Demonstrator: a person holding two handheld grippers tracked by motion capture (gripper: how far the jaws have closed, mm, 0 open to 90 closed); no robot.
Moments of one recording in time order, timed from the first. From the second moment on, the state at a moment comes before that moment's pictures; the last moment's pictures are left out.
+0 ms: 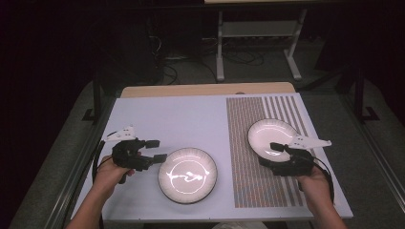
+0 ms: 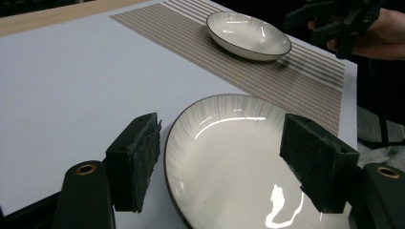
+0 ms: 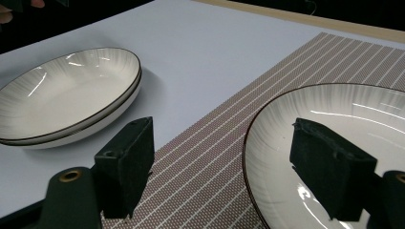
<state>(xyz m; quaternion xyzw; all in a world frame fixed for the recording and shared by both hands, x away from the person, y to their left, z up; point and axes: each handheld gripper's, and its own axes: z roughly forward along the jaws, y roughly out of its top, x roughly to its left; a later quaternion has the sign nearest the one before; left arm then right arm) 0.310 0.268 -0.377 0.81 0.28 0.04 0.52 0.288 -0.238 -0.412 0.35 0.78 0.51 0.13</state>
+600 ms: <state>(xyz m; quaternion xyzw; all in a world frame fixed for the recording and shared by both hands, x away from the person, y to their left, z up) 0.283 0.311 -0.388 0.81 0.28 0.08 0.51 0.289 -0.235 -0.413 0.33 0.78 0.51 0.12</state>
